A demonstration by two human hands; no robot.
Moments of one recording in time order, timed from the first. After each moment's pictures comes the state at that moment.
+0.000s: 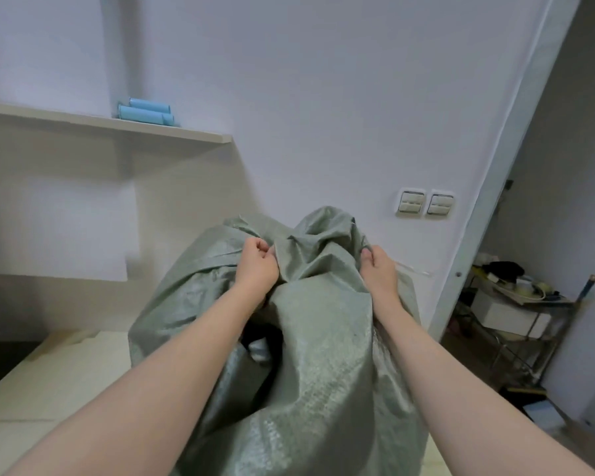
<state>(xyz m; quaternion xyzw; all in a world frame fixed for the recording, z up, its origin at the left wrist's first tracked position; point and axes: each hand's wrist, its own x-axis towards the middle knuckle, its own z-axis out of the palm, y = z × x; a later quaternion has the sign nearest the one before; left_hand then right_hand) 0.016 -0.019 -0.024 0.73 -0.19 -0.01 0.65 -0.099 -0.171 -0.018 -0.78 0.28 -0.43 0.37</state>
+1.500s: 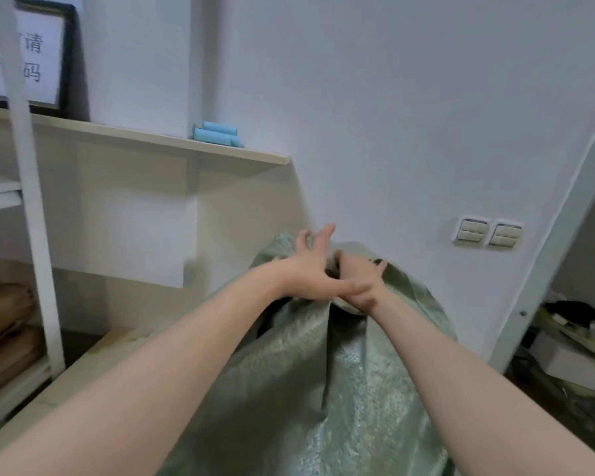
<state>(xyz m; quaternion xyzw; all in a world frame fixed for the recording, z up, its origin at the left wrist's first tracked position) 0.017 0.048 0.043 0.87 -0.42 -0.06 0.27 -0.007 -0.098 0.017 -0.97 0.19 -0.12 0.02</state>
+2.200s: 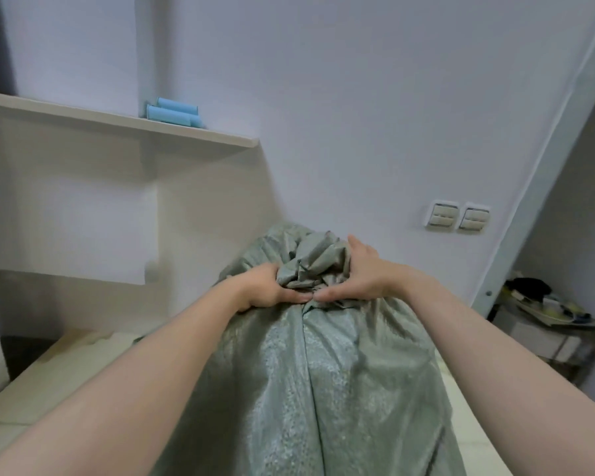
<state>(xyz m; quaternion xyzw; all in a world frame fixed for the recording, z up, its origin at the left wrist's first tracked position) 0.076 0.021 -0.018 0.84 -0.38 -0.16 0.36 -0.040 -0.154 0.029 -0.98 0.17 -0.01 0.13</state>
